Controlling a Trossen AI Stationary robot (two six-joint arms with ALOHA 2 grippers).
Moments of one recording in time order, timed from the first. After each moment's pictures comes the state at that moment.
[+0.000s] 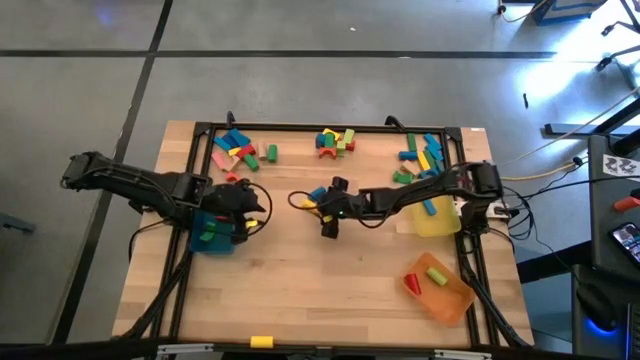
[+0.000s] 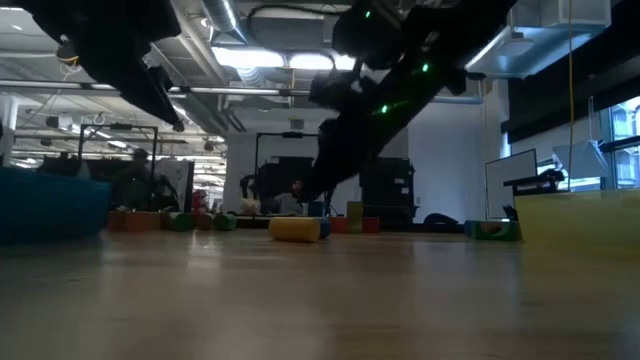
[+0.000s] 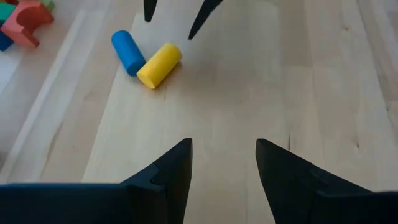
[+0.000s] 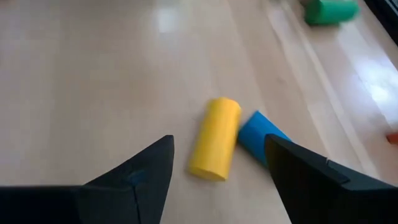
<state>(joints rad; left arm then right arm) -0.14 0.91 0.63 -0.52 -0.16 -0.20 0.03 1.89 1.11 0.03 0.30 0.04</state>
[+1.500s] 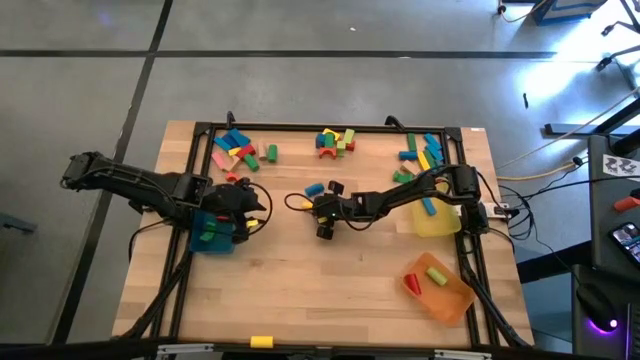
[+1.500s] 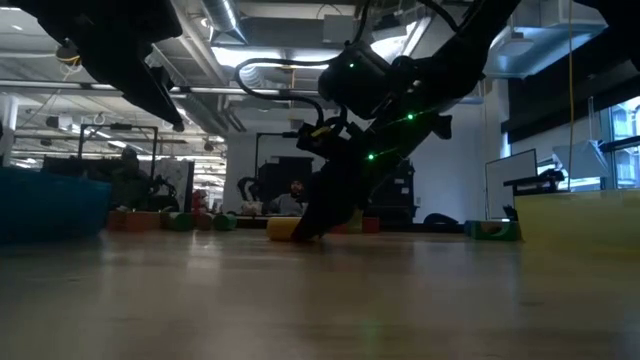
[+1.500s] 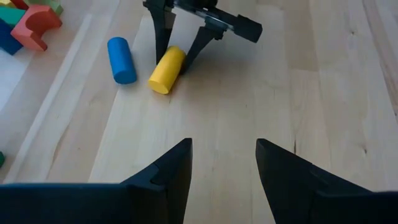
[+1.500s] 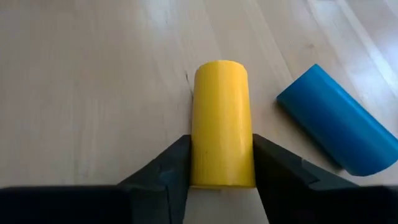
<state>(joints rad) -0.14 0.91 0.63 -0.50 -0.18 -0.19 0.00 2.05 1.11 0.16 0.27 0.05</state>
